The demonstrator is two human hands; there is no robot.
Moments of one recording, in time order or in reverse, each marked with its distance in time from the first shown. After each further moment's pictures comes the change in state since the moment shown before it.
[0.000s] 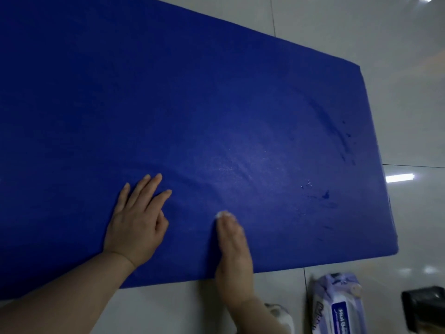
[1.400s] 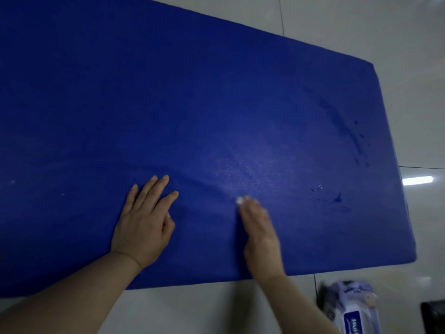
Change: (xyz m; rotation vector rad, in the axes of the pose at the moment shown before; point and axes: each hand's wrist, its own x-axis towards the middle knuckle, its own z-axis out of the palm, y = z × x) left_hand 0.001 -0.001 0.001 -0.006 0.019 0.017; right_hand 0.042 0.042 -0.014 0.012 0.009 -0.113
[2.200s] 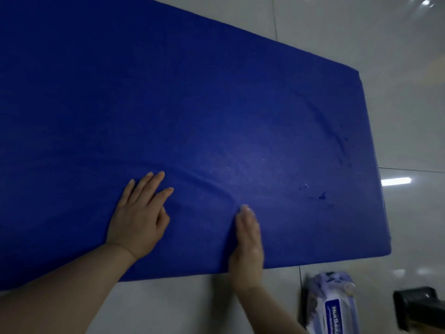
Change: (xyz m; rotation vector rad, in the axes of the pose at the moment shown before) left_hand 0.001 -0.004 -0.003 -0.025 -0.025 0.021; right_hand -0.030 -0.024 0.007 0.022 0.081 0.294
